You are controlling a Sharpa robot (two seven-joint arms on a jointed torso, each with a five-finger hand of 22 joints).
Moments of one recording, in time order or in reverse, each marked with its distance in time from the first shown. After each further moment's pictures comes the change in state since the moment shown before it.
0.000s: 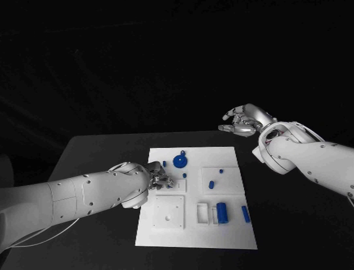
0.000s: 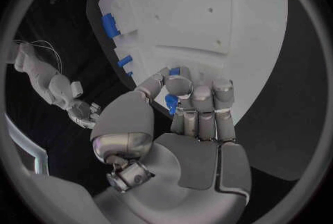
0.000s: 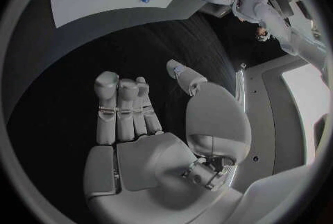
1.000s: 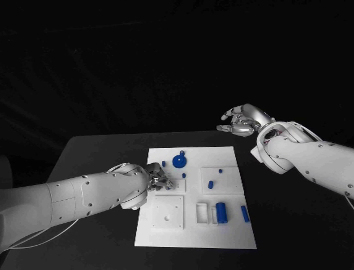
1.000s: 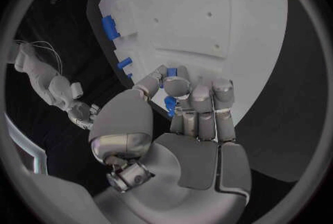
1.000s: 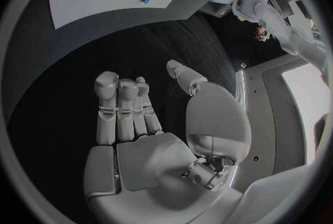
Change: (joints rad) left arm -0.002 -0.001 -0.001 -0.001 0.003 0.009 0.000; left_hand -0.005 -0.017 -0.002 0.031 -0.062 0.024 -0.024 0.006 0.002 -0.003 -0.004 0.005 0.004 0.011 -0.018 0.004 -0.001 0.000 0.000 0.000 0.000 0.002; right arm 0.000 0.006 0.000 -0.004 0.002 0.002 0.000; right_hand 0.000 0.000 0.000 0.000 0.000 -0.005 0.001 0.000 0.000 -0.004 -0.004 0.000 -0.002 -0.001 0.001 0.000 0.000 0.000 0.000 0.000 0.000 0.001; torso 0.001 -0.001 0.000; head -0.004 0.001
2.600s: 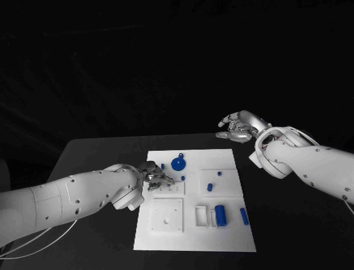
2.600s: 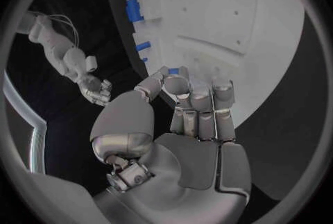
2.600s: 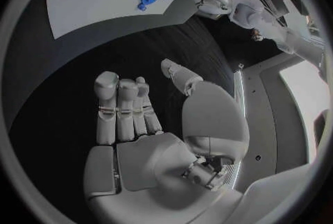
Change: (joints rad) left arm -0.001 -0.066 0.043 0.042 0.188 0.001 0.140; left_hand -0.005 0.048 0.010 -0.007 -0.003 0.000 0.000 -0.049 0.001 -0.019 0.014 -0.026 -0.017 -0.003 -0.005 -0.016 -0.020 0.000 -0.013 0.001 -0.014 0.003; right arm -0.015 -0.004 -0.001 -0.006 0.020 0.043 0.042; right_hand 0.060 0.044 0.003 -0.043 0.000 -0.001 0.002 0.006 -0.001 -0.007 0.000 0.019 -0.016 0.000 0.000 0.000 0.001 0.000 -0.001 0.000 -0.003 0.010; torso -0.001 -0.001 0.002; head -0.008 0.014
